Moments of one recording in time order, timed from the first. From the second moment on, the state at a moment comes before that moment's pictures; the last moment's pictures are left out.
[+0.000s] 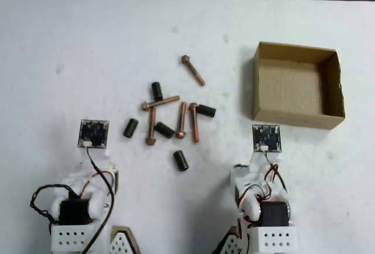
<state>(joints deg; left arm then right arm) -8.0 -103.9 97.1 73.1 -1.9 -4.3 -102.8 96.4 72.2 0.5</state>
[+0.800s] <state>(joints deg) -8.0 -103.9 97.1 73.1 -1.9 -4.2 -102.8 96.4 66.5 26.1</state>
